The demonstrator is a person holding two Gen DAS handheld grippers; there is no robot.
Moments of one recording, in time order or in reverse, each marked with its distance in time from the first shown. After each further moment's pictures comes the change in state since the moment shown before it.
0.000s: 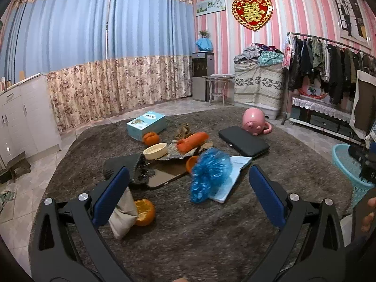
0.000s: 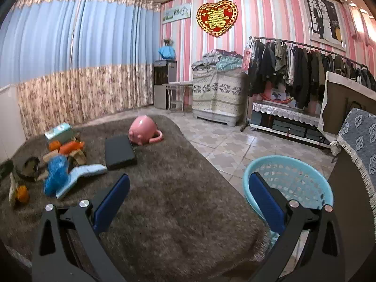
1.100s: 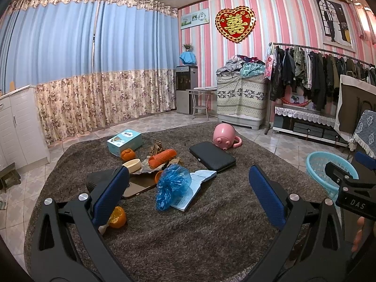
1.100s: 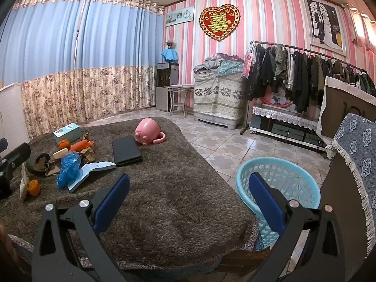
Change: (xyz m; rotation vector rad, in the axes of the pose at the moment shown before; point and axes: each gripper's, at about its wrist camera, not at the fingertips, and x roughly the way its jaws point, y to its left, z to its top) left arm -0.047 -0.045 0.020 0.023 -0.089 -0.096; right arm -0.052 -0.009 0.010 -0.029 0.001 0.003
